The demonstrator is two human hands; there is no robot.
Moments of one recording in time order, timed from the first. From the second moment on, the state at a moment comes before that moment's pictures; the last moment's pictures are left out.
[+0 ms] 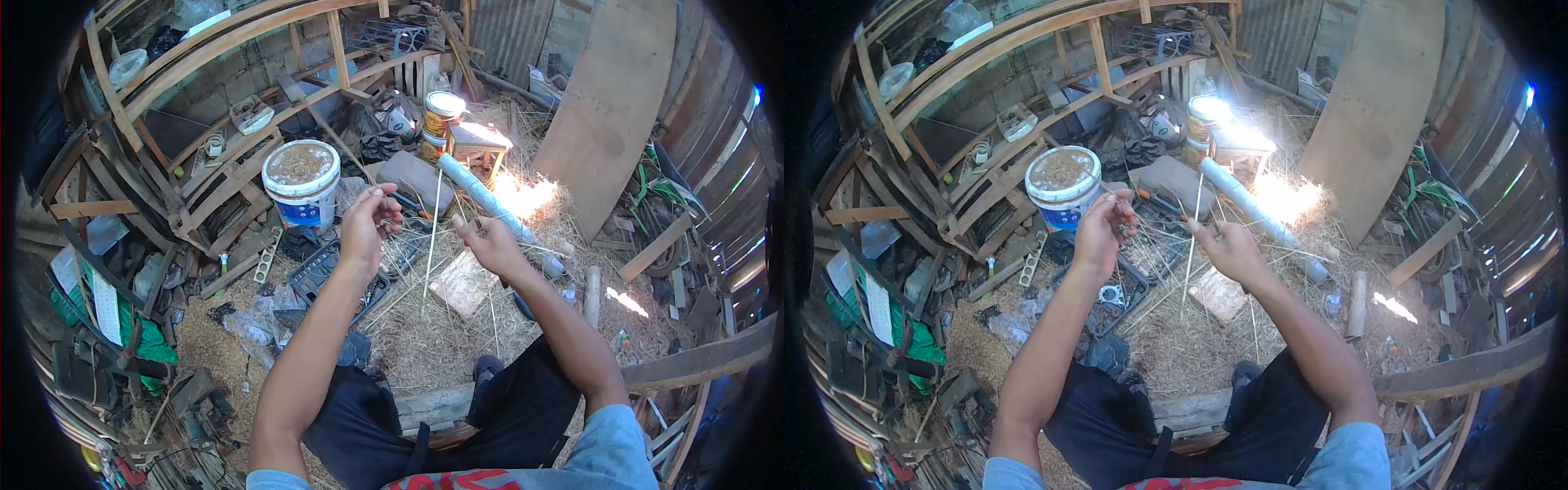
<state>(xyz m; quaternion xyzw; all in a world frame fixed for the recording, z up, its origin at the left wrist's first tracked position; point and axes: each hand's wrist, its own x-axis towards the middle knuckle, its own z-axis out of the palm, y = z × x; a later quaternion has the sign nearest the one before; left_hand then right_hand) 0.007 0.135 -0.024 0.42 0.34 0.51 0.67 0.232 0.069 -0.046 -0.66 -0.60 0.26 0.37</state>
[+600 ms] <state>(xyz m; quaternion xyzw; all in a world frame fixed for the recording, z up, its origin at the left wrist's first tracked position) -0.005 0.119 -0.024 0.41 0.43 0.49 0.64 0.186 0.083 -0.038 -0.42 -0.55 0.50 0.52</state>
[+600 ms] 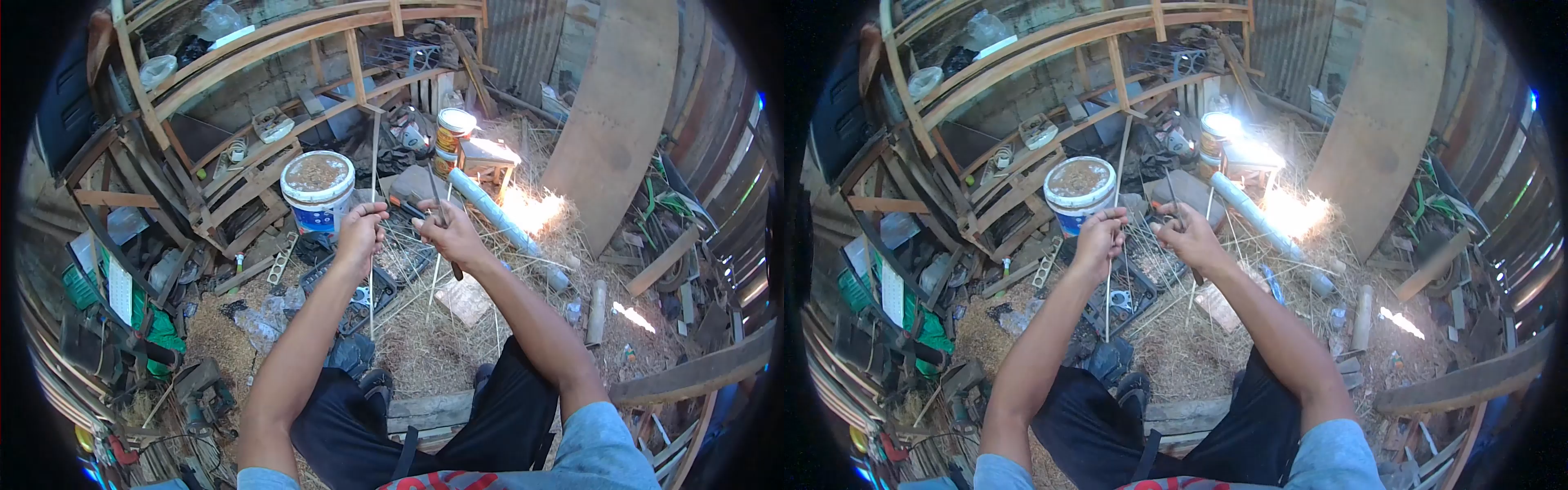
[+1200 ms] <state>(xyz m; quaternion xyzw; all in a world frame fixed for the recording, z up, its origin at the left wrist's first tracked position) 0.012 0.106 -0.019 0.39 0.30 0.50 0.71 0.216 0.068 -0.039 -0.42 -0.55 0.55 0.46</state>
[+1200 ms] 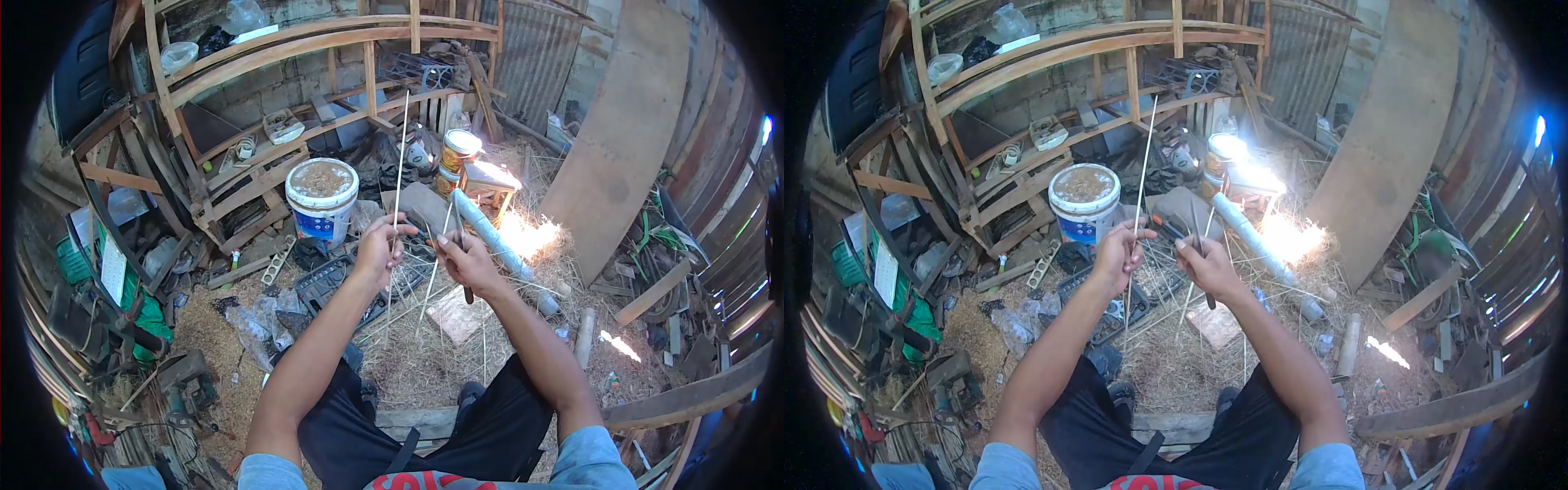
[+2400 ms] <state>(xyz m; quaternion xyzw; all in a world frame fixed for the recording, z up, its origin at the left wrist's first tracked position) -0.009 0.038 0.016 0.34 0.20 0.42 0.82 0.182 0.008 0.002 -0.35 -0.84 0.13 0.40</state>
